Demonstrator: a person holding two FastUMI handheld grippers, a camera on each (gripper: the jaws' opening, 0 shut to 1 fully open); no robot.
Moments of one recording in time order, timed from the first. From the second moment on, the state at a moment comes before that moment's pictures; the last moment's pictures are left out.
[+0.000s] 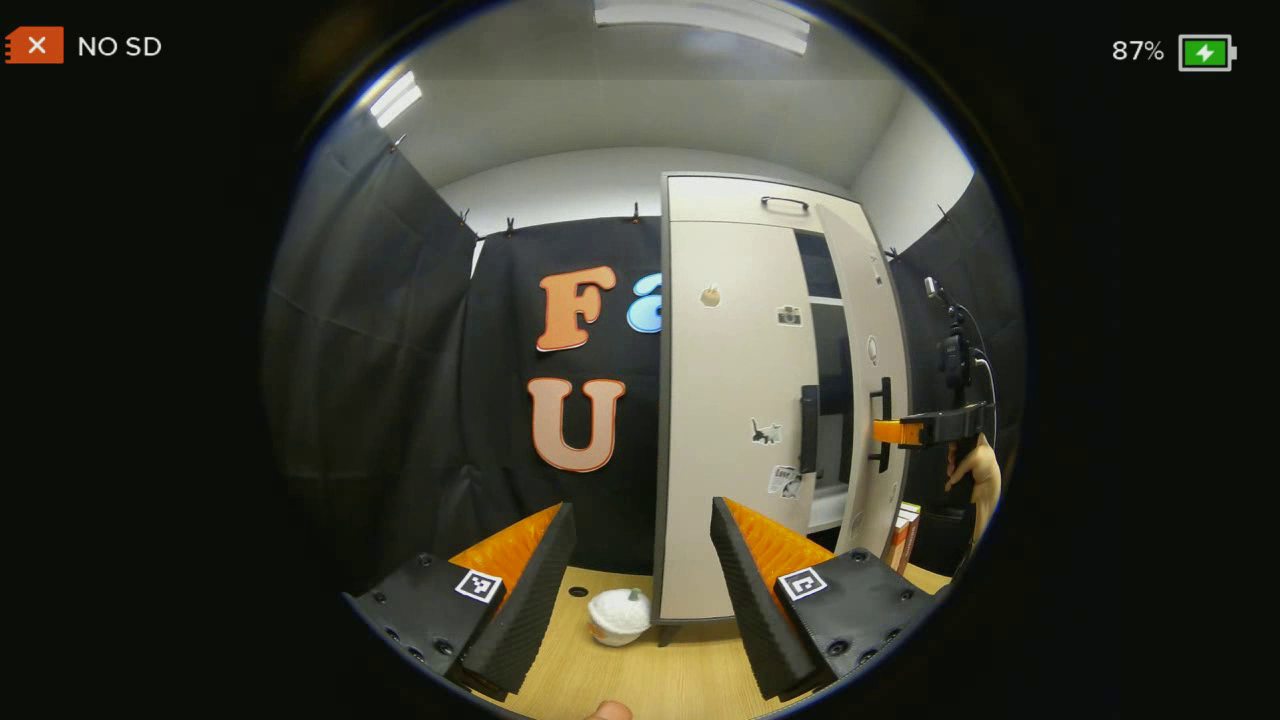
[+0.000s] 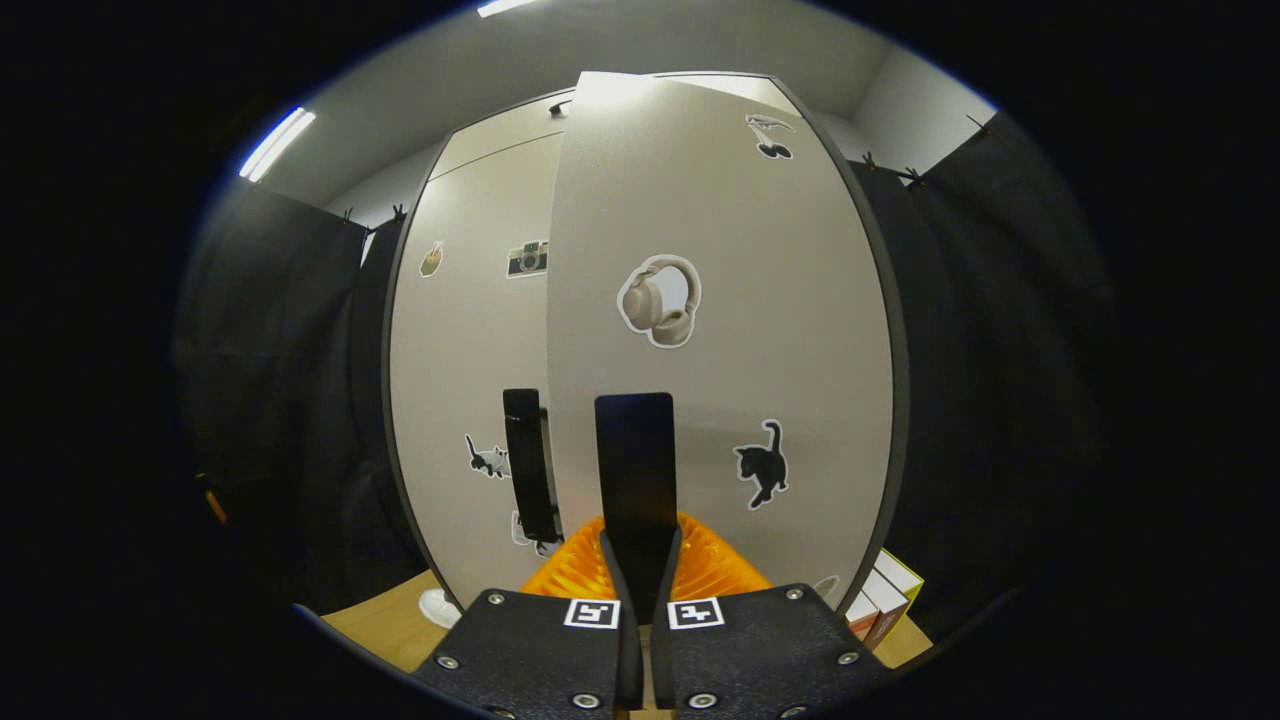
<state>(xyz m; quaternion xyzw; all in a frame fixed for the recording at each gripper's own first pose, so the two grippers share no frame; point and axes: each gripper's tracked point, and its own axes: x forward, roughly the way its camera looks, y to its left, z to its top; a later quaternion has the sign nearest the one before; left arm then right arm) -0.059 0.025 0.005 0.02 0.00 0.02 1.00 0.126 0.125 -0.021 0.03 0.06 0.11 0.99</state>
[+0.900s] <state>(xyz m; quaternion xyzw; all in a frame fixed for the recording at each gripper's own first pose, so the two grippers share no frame) -0.073 -0.057 -0.001 0.02 0.01 -0.06 1.00 0.057 0.037 -0.006 0.01 0.04 0.07 1.00</state>
